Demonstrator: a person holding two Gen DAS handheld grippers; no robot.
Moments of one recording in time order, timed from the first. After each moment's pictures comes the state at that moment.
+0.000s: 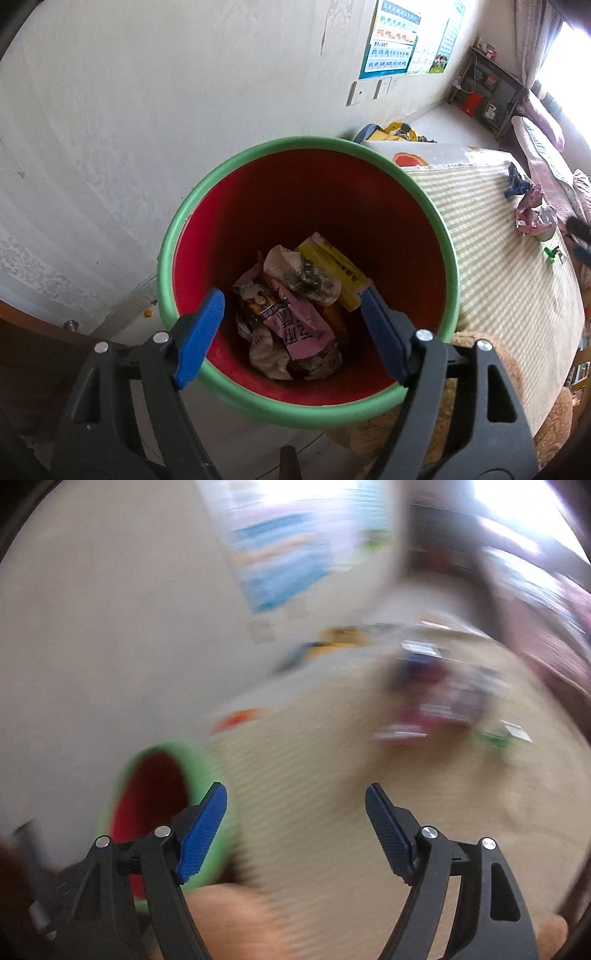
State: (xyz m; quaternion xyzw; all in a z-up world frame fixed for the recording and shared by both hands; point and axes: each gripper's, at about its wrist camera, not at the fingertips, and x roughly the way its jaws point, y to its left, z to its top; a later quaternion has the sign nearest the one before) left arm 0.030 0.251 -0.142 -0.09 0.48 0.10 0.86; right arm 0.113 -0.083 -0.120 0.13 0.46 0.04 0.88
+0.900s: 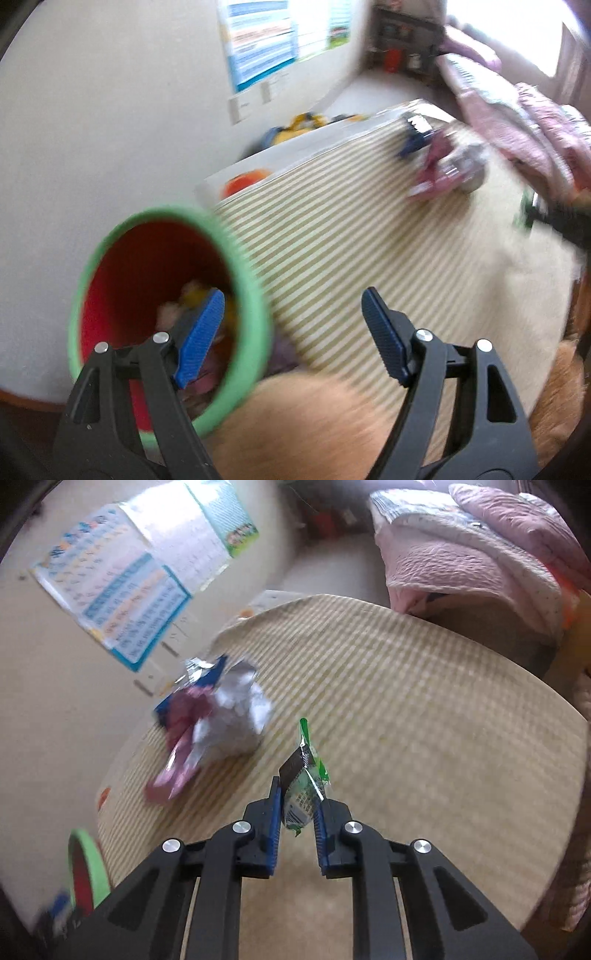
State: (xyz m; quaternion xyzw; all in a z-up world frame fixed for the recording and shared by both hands) left arm 0.091 0.073 -0.116 0.04 0.48 -0.03 0.88; right arm 0.098 -0.253 -0.166 0.23 0.47 -0.01 0.85
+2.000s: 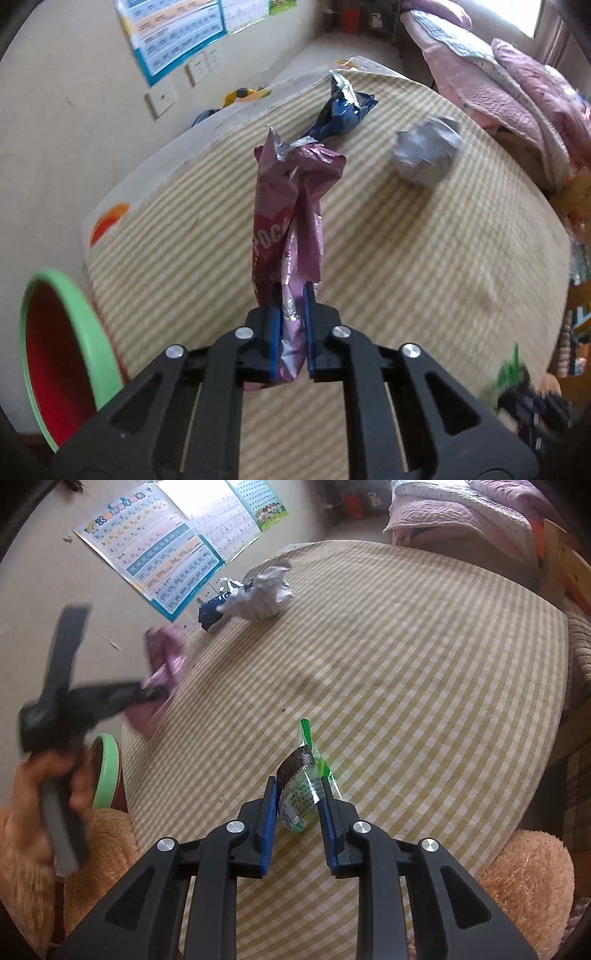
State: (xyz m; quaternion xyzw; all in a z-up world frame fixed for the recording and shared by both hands) left arm 0.153 -0.030 -0.159 0.07 0.54 -0.07 0.84; right arm -0.004 -0.241 -0.199 0.24 0.49 0.05 0.84
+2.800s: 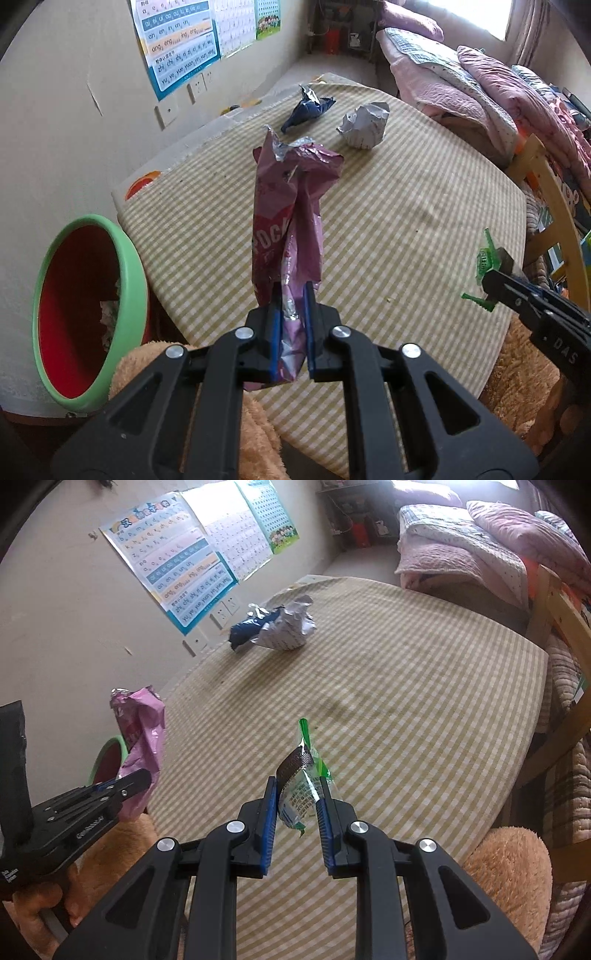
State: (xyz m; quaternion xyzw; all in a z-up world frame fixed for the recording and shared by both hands) left arm 0.048 -0.018 -0.122 0.08 0.50 -0.11 0.86; right arm -0.028 -0.211 -0.151 0.21 0.45 0.04 0.87
